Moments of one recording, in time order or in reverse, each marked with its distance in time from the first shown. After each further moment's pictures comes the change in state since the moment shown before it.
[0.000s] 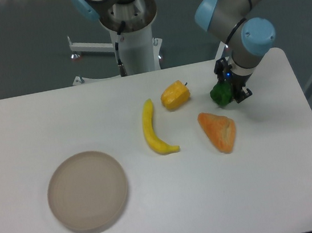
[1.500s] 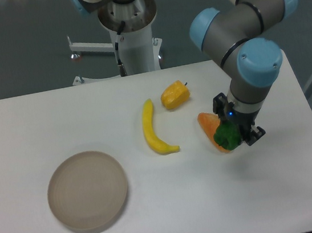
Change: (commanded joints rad) arm -0.239 -0.219 0.490 -0.105 -0.063 -0.350
